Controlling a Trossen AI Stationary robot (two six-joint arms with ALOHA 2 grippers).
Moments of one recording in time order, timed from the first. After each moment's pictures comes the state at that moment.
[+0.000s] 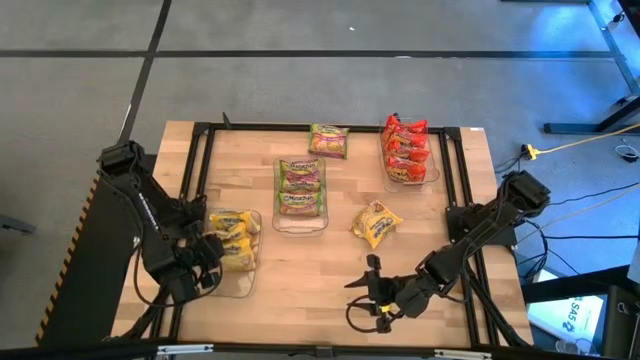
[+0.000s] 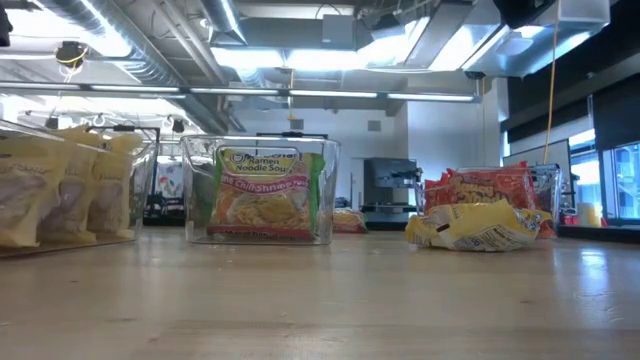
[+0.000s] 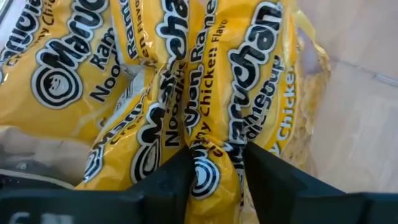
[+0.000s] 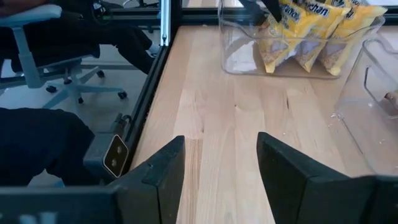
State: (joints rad) left arm -1.10 1.31 0.73 -1.11 -0.51 -1.54; right arm 0.73 1.63 0.96 0.16 0.50 0.36
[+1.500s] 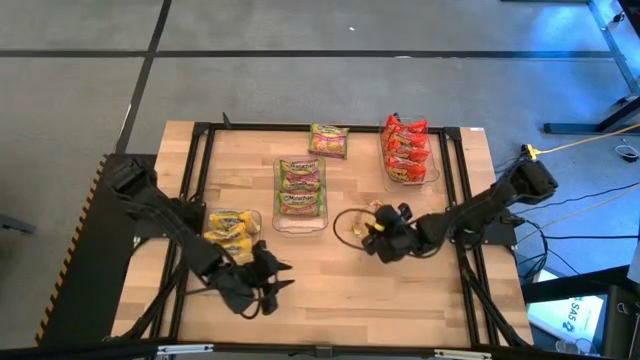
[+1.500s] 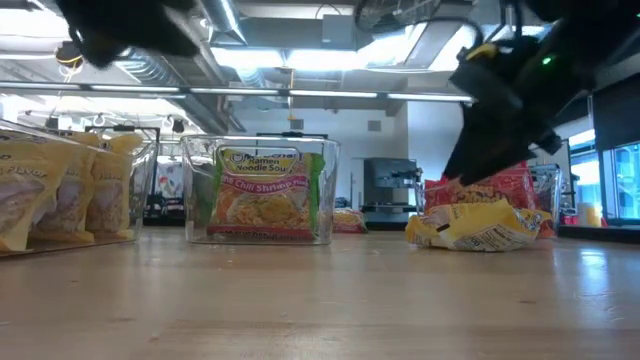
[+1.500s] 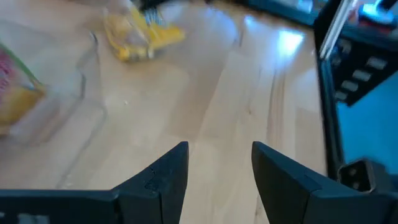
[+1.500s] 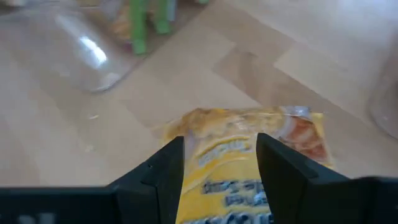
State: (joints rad) left arm -0.75 1.53 0.92 -0.12 -0.76 -0.83; right arm 0.41 1.50 0.76 -0.39 0.70 1.10
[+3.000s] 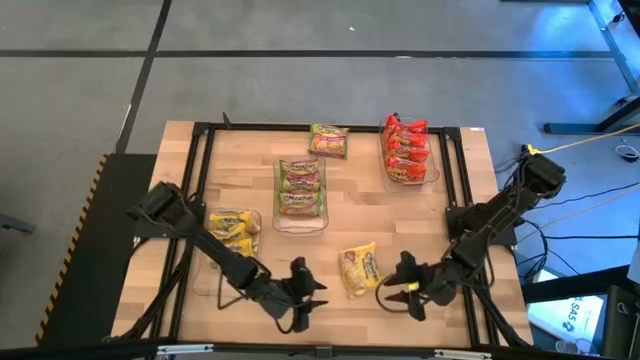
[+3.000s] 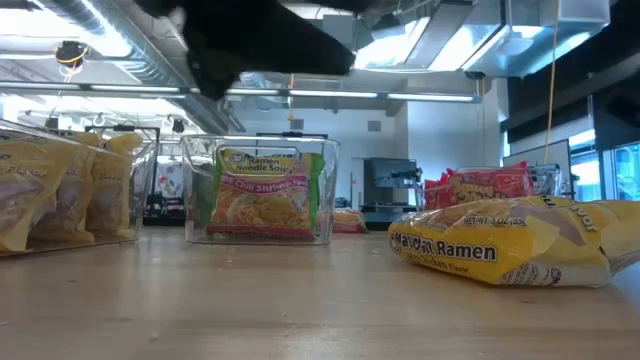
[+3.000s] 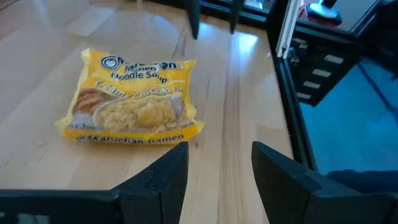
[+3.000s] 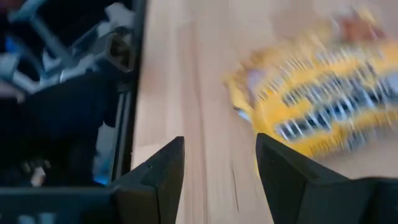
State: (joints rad) left arm -0.63 1.87 1.09 0.27 -0.56 -0.57; right arm 0.84 1.38 0.60 0.07 0.38 0.85
